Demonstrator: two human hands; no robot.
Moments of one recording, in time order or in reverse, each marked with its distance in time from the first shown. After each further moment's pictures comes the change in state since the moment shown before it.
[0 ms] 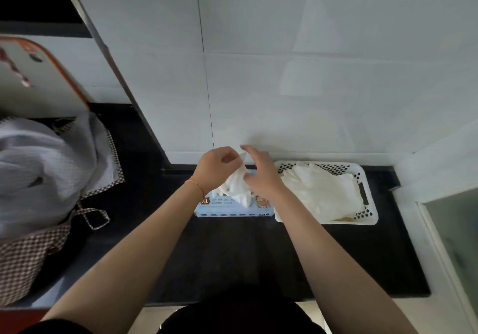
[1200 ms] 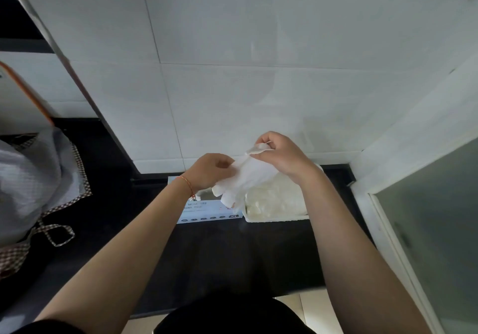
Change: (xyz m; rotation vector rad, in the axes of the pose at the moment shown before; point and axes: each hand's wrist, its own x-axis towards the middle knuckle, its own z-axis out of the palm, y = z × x) left_hand -0.012 0.055 0.024 -0.145 -0.315 0.004; right_hand -0.052 -0.021 -0.132 0.179 0.083 0.059
